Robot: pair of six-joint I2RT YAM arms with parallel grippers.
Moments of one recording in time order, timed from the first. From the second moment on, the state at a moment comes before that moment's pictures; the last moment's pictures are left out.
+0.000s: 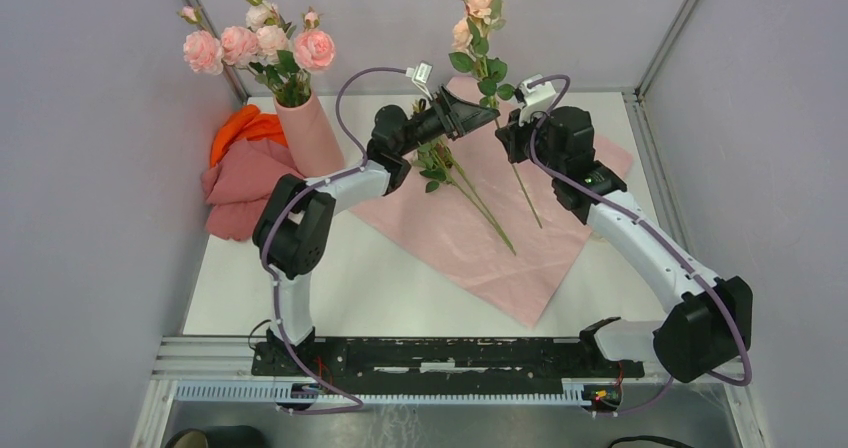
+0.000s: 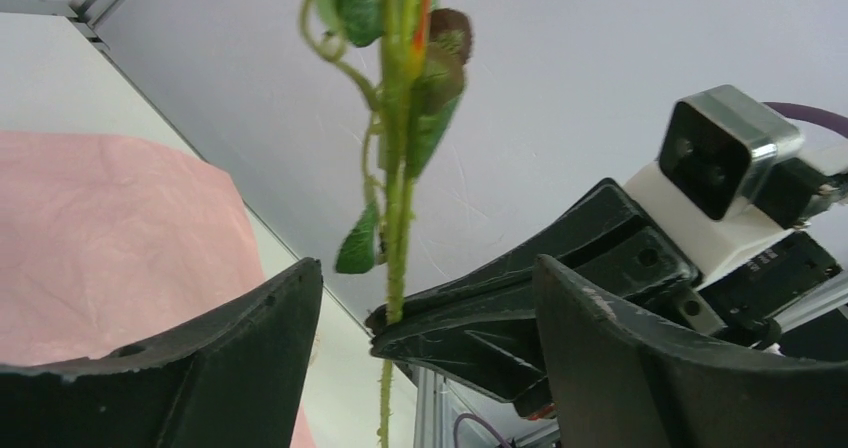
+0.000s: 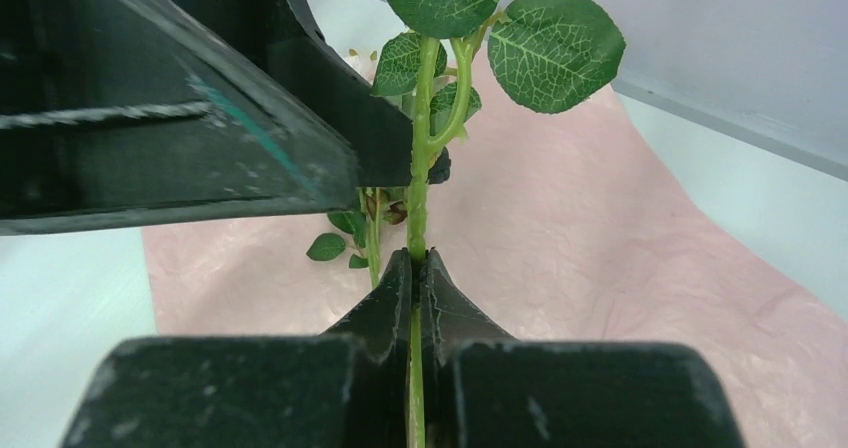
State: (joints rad) left arm -0.56 1.97 1.35 0.98 0.57 -1.15; right arm 0.41 1.30 1.10 -0.03 -0.11 0.00
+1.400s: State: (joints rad) left arm -0.55 1.79 1.39 0.48 0.49 -0.78; right arm 0.42 1.12 1.00 0.07 -0.04 0.02
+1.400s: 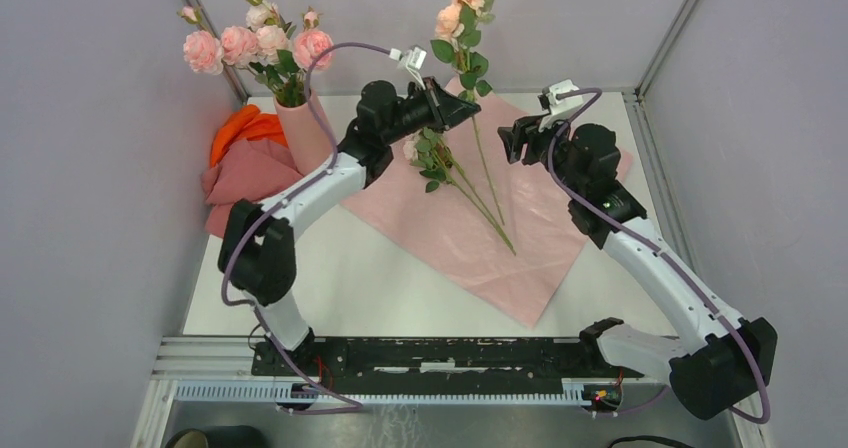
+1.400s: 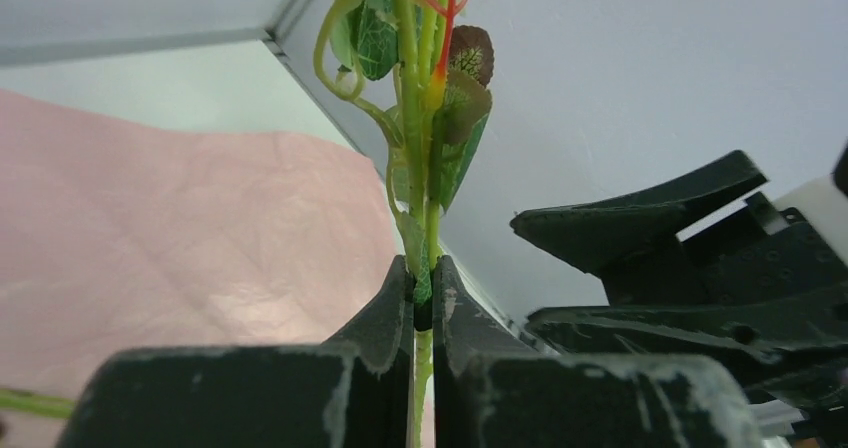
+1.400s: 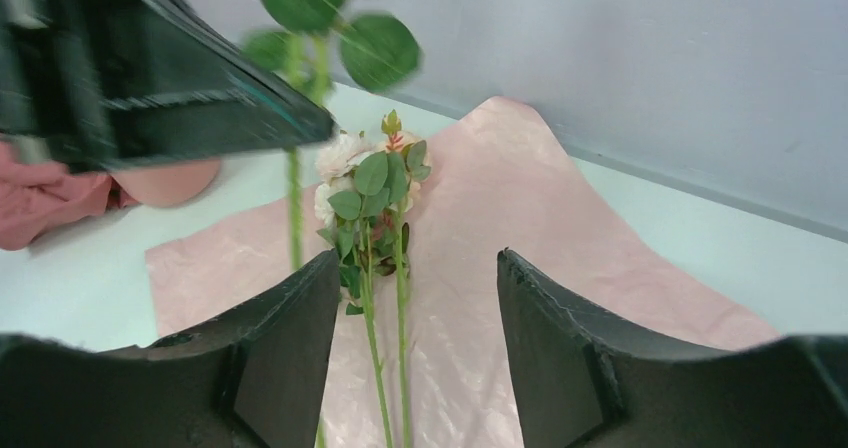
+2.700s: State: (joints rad) left arm -0.16 1.45 1.80 -0.13 -0.39 -0.01; right arm 0.42 1.29 1.00 0.09 0.02 0.00
